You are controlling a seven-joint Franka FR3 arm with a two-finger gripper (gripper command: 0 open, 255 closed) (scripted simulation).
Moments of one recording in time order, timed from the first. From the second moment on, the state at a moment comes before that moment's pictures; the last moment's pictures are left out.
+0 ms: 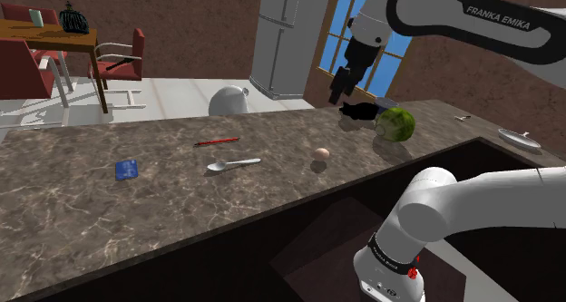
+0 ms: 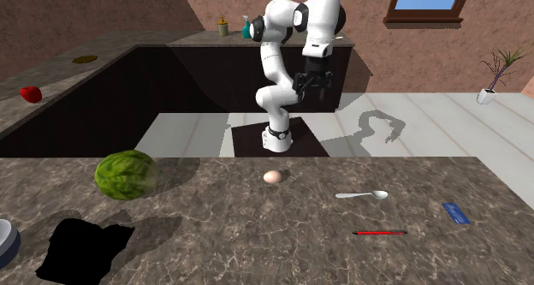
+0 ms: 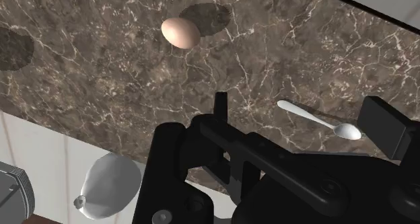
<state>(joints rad) 0.02 -0.83 0.05 -2.31 -0.06 1.61 -0.03</state>
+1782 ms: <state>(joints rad) -0.13 -0.41 -0.09 -2.73 -0.52 2.39 -0.24</state>
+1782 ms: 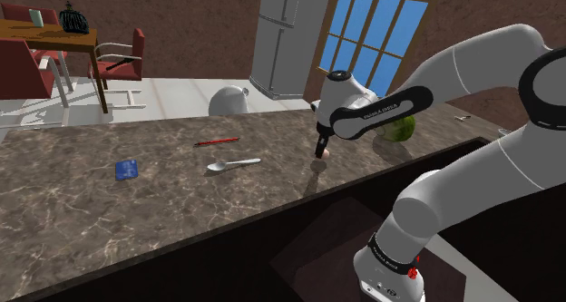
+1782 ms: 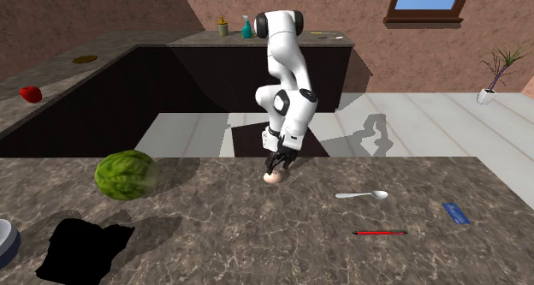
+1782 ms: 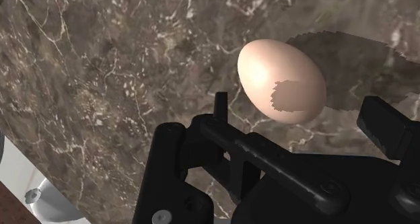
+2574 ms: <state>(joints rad) -0.17 -0.31 -0.11 -2.75 -0.59 2.51 -0.20</state>
